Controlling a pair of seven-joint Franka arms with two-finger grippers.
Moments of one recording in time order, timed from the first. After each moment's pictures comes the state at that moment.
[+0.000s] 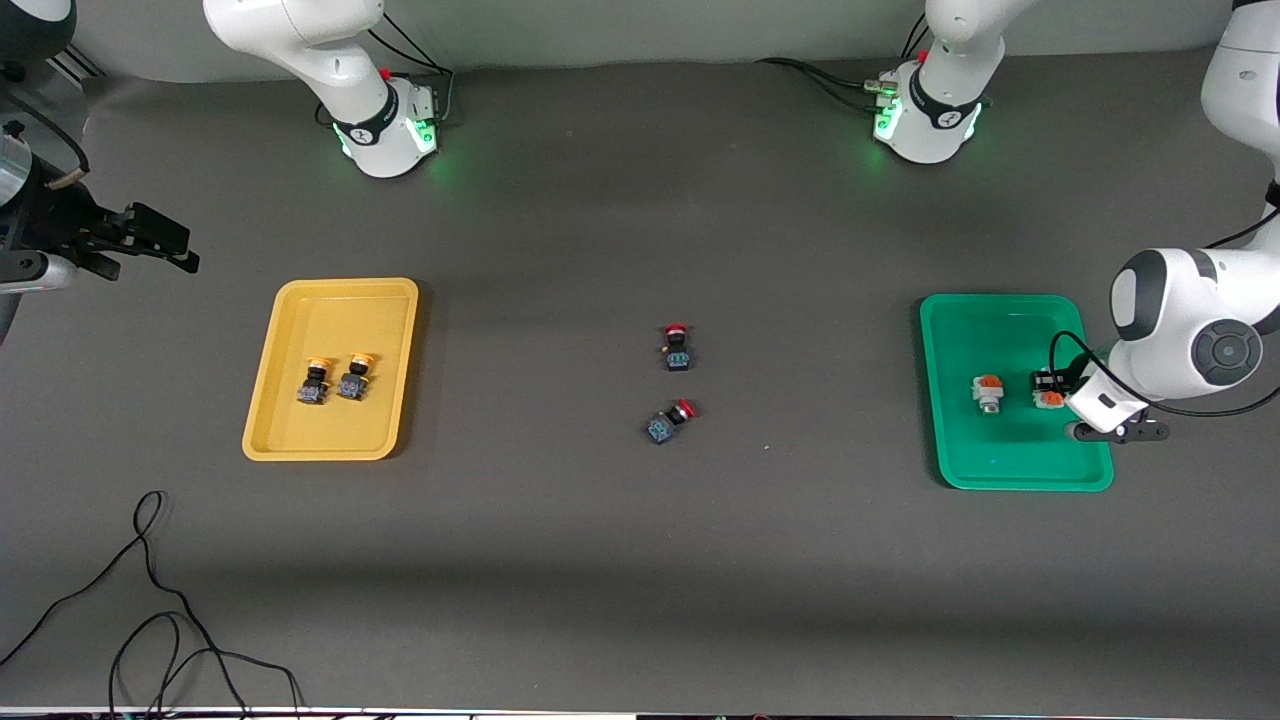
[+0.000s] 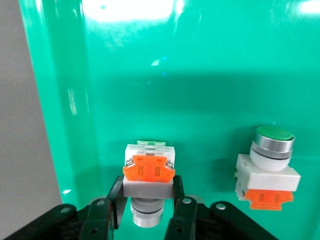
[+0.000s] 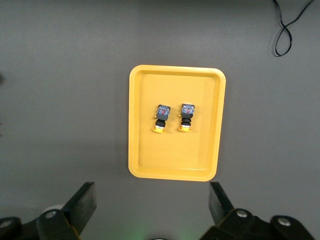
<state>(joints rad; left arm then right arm) 0.62 0.49 -0.43 -2.06 0.38 2.28 -0.07 0.20 -0.14 -0.22 -1.78 0.00 1.61 -0.02</state>
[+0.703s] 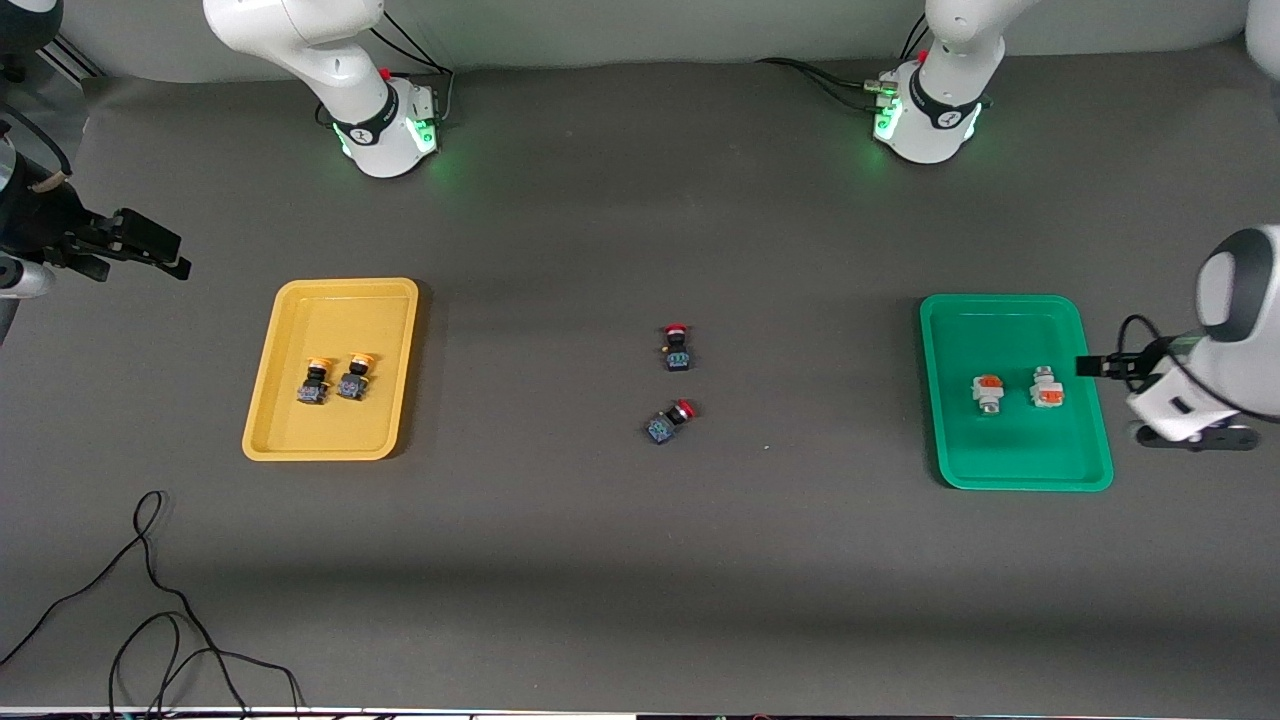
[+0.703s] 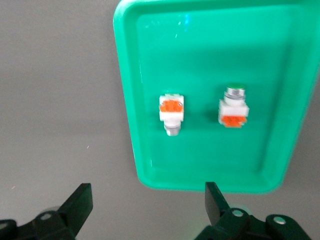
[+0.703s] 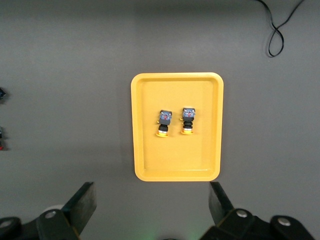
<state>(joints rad) 0.62 0.38 -0.58 -1.69 0.36 1.66 0.00 0.21 -0.07 -0.20 -1.65 0.00 1.55 0.04</state>
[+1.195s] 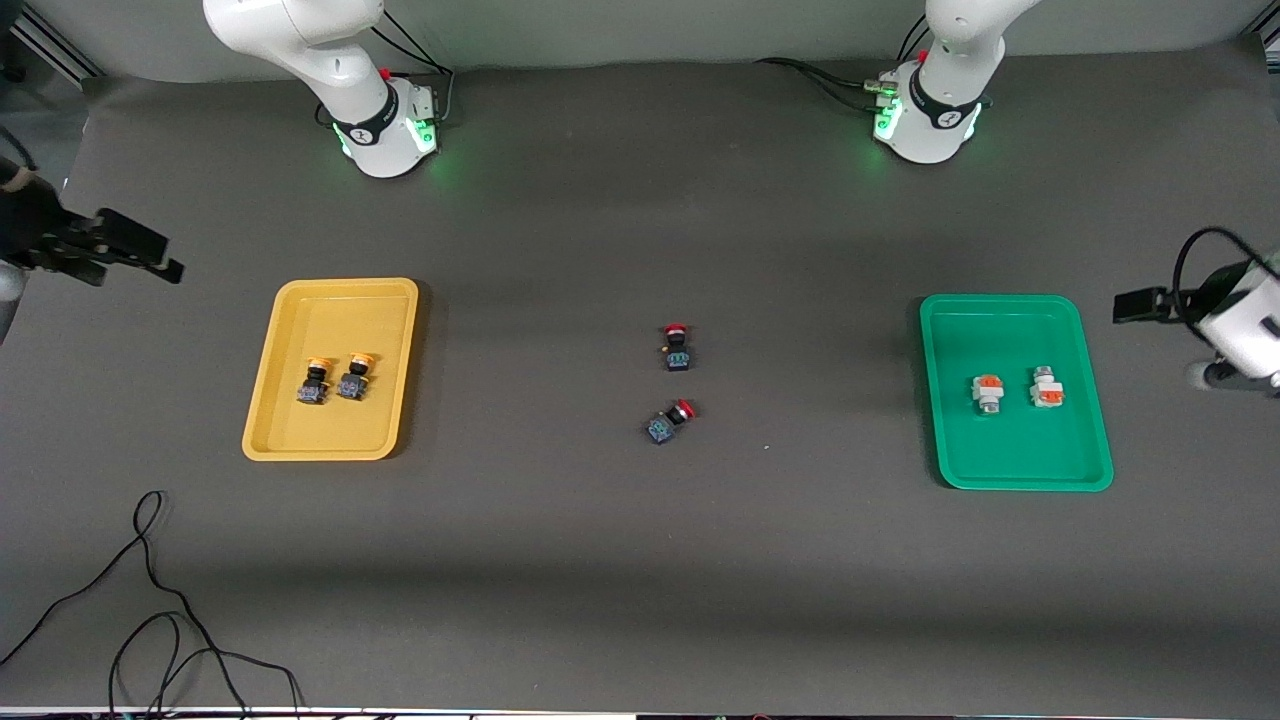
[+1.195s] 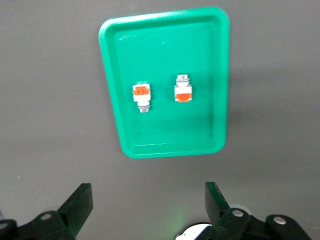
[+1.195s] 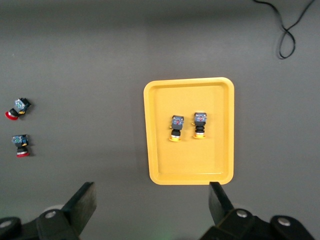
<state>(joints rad) 0.63 0.15 -0.59 -1.64 0.14 1.54 0.12 0.22 -0.05 -0.26 -1.58 0.08 1.52 0.04</state>
